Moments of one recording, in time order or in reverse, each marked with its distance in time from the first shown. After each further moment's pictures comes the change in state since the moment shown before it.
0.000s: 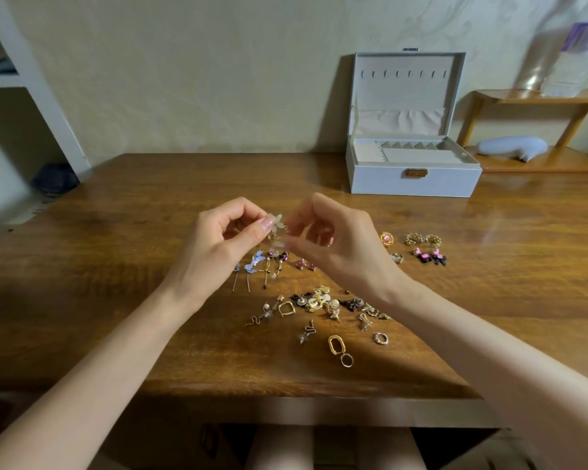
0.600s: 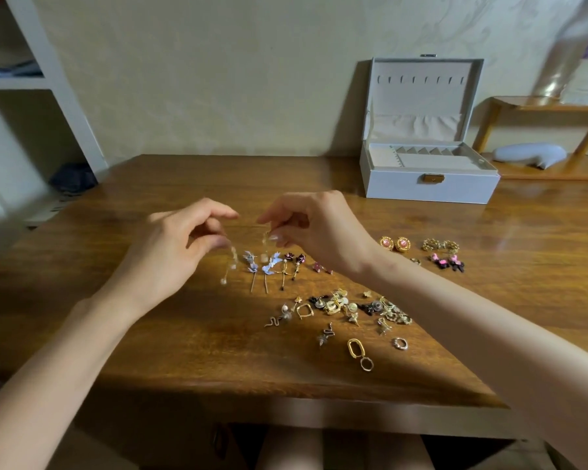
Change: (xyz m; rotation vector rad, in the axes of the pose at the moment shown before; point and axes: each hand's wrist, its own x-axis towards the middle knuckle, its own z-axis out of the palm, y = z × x) left_hand -0.013 -0.015 -0.064 0.649 0.034 0.205; right_hand 0.040 -0.004 0.026 -0.093 -0.121 -0.083
